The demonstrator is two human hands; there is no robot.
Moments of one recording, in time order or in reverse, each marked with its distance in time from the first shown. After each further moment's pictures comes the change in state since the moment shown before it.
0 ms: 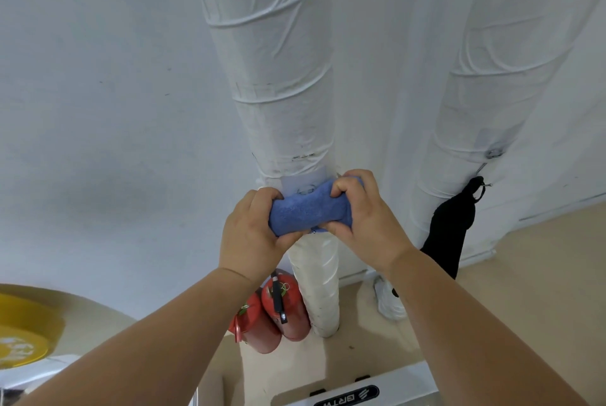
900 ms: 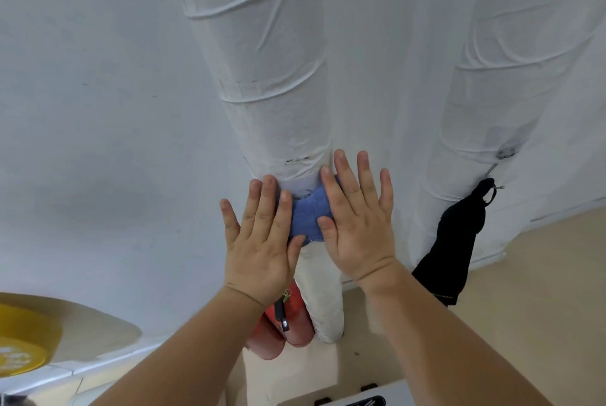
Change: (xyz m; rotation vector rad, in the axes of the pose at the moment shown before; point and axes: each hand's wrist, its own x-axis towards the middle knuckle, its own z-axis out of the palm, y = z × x) left_hand -0.014 -0.020 0.035 0.482 0.152 0.348; right_hand 0.006 0.015 0.035 -0.490 0.256 -0.183
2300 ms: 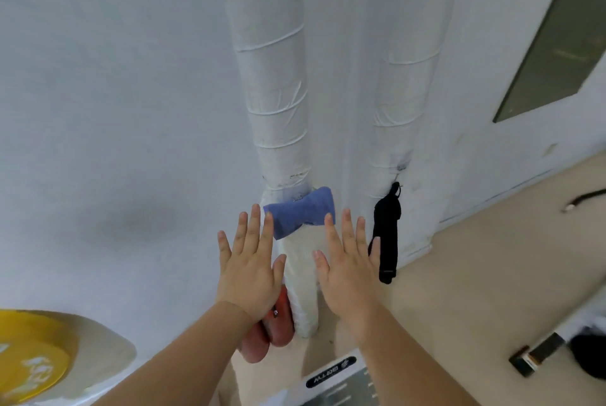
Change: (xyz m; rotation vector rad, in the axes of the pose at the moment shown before) left_hand -0.035 0.011 -0.185 -0.060 -0.552 -0.149; right_hand -0.070 -0.148 -0.161 -0.199 -0.420 0.565
